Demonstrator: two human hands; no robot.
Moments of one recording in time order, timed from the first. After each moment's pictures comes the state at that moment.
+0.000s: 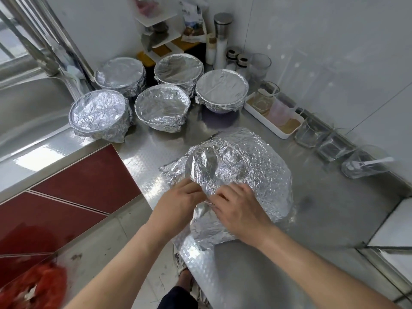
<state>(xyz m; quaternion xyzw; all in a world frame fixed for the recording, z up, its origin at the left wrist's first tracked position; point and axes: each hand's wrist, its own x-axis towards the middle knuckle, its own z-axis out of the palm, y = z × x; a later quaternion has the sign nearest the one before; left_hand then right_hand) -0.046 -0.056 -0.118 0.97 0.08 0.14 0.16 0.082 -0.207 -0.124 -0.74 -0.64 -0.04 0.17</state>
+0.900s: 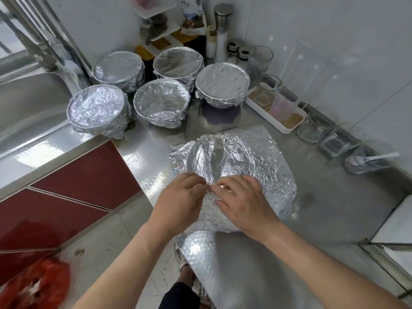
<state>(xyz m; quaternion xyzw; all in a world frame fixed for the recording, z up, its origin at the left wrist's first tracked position) -0.044 -0.064 -0.115 0.97 0.10 0.17 0.17 0.088 -0.211 -0.125 -0.76 -0.62 -0.05 0.19</state>
